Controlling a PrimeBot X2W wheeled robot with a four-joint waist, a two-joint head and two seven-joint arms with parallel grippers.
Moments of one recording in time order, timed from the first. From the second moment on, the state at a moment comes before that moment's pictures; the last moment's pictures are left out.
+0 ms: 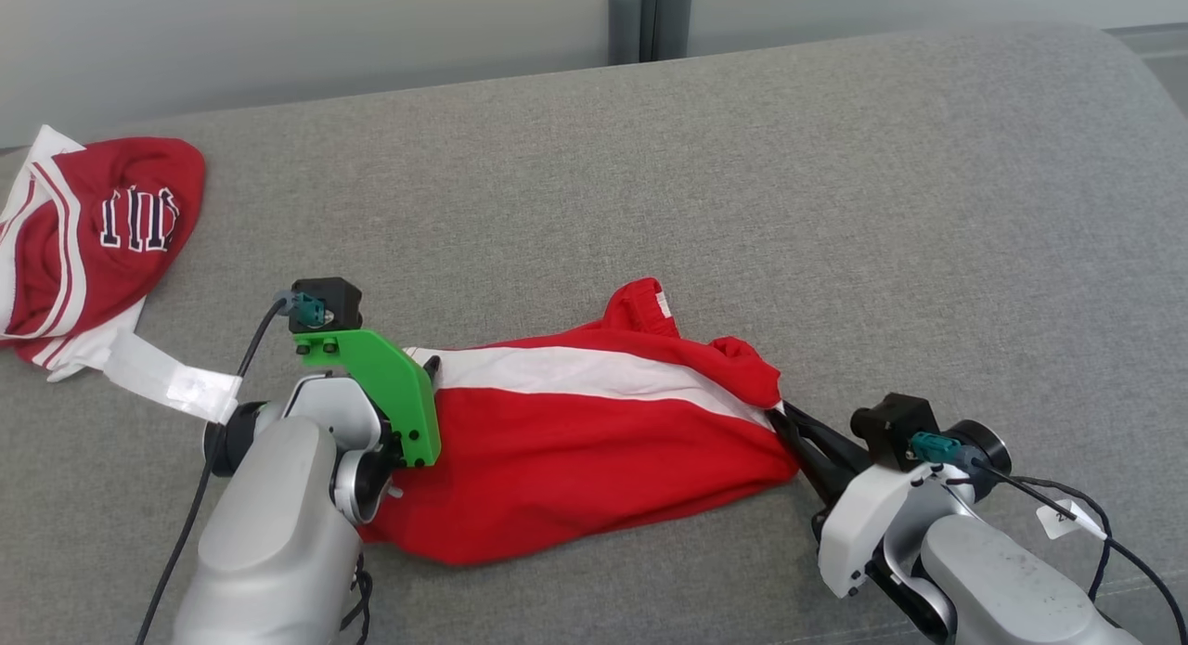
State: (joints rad) left arm -0.58 0.09 -0.28 0.74 -0.44 -0.02 0.41; right arm -0.42 -0.32 0.70 0.58 0.49 0.13 -0.24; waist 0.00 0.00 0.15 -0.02
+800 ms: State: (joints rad) left arm -0.63 0.08 -0.30 0.86 -0.47 -0.03 0.37; right arm -0.41 -0.30 0.69 0.58 0.49 0.13 -0.24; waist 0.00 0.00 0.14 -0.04
